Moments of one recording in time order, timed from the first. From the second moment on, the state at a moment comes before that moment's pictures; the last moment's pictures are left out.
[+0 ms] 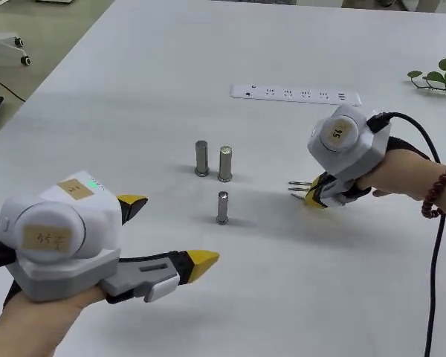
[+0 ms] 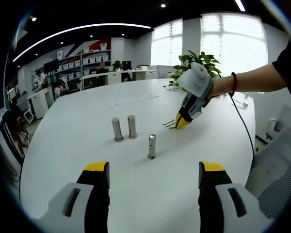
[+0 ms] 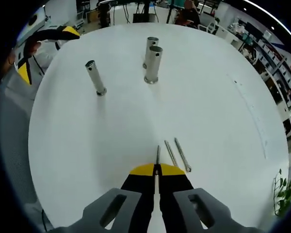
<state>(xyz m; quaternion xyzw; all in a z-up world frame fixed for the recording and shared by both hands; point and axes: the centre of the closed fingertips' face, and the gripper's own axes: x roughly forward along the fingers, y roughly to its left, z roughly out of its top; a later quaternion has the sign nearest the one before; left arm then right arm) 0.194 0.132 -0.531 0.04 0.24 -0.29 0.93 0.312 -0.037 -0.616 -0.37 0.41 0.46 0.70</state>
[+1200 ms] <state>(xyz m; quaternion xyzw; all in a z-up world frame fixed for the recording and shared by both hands) 0.207 0.114 -0.513 0.05 0.23 -0.32 0.92 0.283 0.002 -0.550 -0.39 0.23 0.49 0.75</state>
